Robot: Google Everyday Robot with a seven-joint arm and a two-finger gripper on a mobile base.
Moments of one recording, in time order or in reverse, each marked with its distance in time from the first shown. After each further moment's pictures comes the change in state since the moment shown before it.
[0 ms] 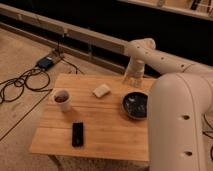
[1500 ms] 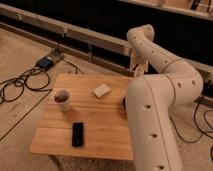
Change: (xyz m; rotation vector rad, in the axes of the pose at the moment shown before) arm -0.092 -0.032 -0.032 0.170 -0.147 0.001
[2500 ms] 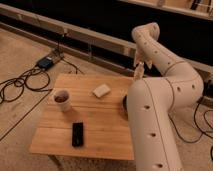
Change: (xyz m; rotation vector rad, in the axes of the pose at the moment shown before) arm -0.033 -0.024 -0.003 -0.025 -0.086 0.110
